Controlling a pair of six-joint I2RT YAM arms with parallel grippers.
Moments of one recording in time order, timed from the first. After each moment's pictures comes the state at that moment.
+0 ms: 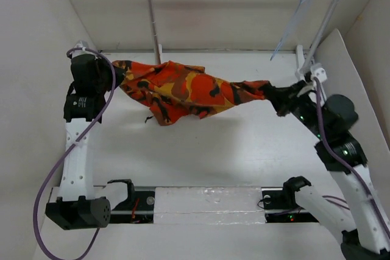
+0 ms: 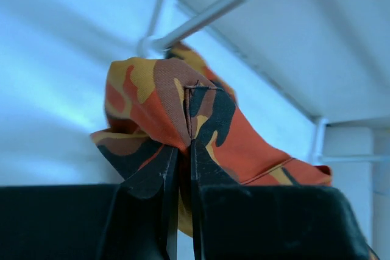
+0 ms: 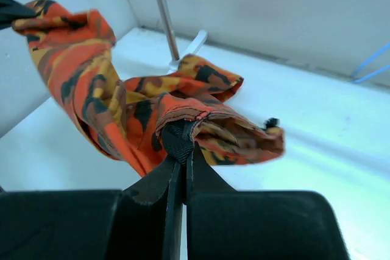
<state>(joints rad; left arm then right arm) 0.04 1.10 1.30 -0.61 0.02 -0.71 0.35 0.77 1.04 -0.28 -0.24 0.19</state>
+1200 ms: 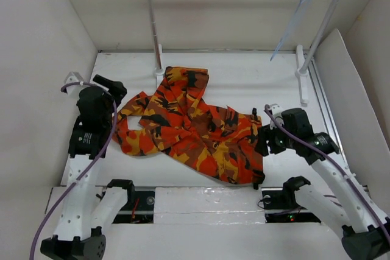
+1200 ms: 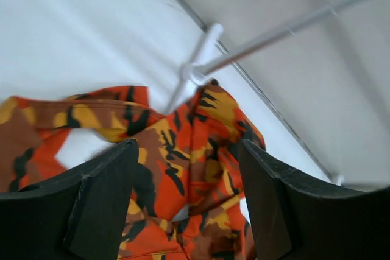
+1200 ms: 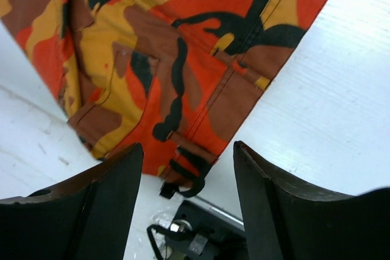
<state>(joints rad) -0.07 0.80 1.02 -0.58 -0.36 -0.85 0.37 0.74 0.77 -0.93 -0.24 0.11</state>
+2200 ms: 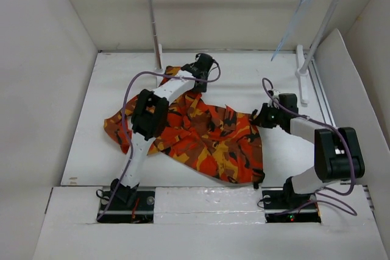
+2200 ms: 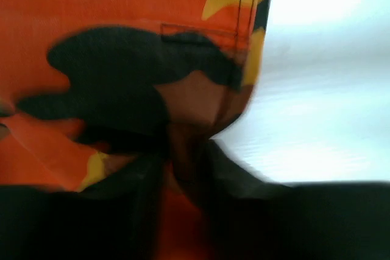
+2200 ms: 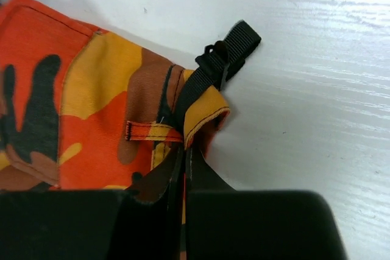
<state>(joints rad) -0.58 2.35 2.05 -0.68 -0.29 -0.35 0.05 1.51 0.65 0.02 -0.43 0.25</state>
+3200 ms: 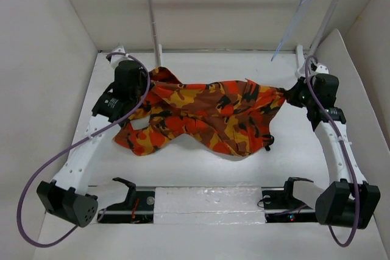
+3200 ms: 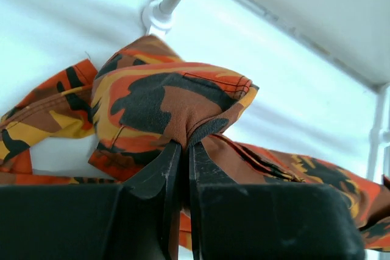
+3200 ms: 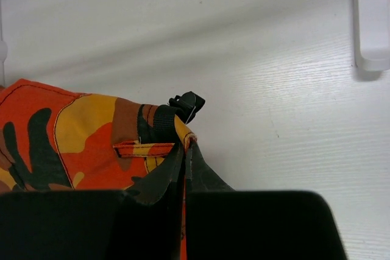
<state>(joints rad) -0.37 1.16 1.24 -0.56 -0.36 -0.70 -0.14 1.11 0.94 -0.34 -0.20 0.29</state>
